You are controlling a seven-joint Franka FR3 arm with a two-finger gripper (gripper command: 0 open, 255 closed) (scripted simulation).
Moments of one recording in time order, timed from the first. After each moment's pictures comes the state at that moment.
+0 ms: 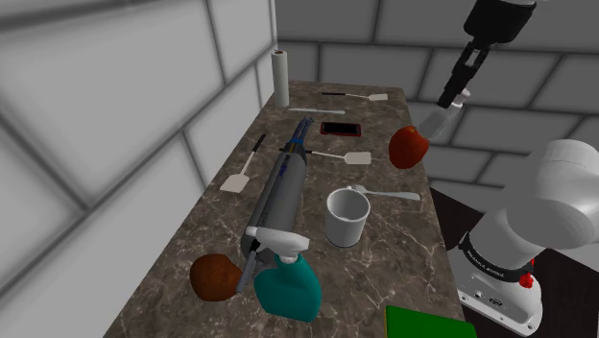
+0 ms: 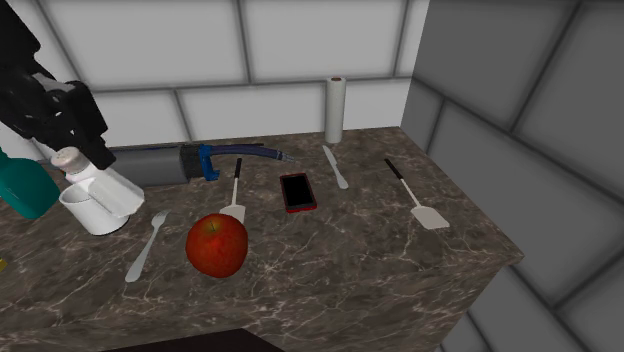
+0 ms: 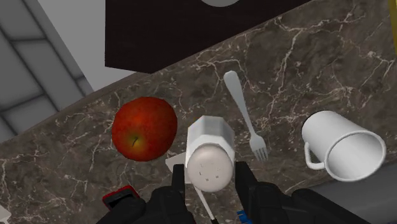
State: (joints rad) arm 0.00 -1.21 0.05 -2.56 -0.01 1.52 -0.15
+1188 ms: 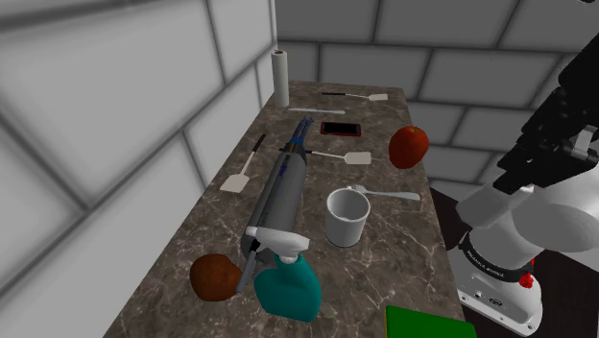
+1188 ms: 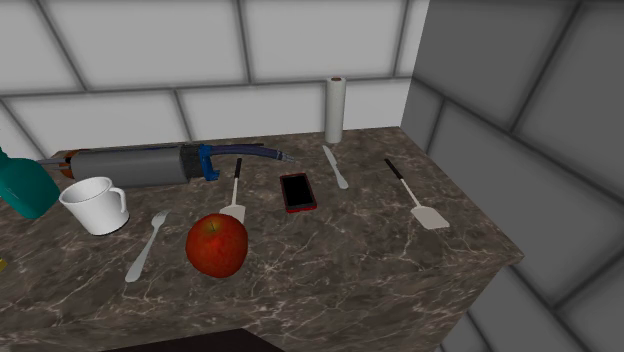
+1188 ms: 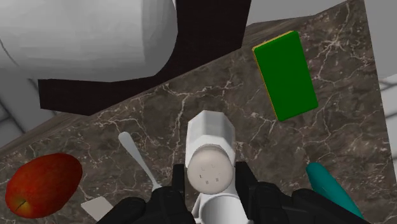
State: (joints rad) arm 0.10 -1.47 0.44 -2.48 0.38 1.21 0.18
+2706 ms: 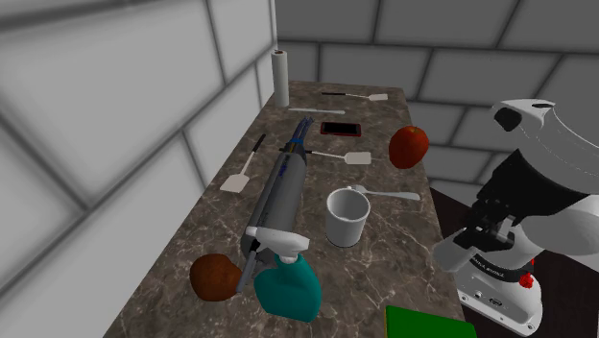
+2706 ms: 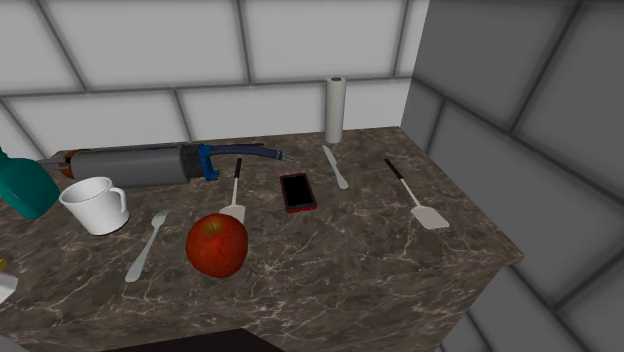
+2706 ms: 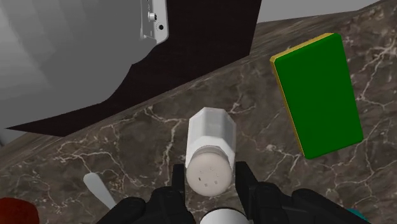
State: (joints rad) arm 0.22 -1.70 0.63 -2.82 0.56 1.31 0.22
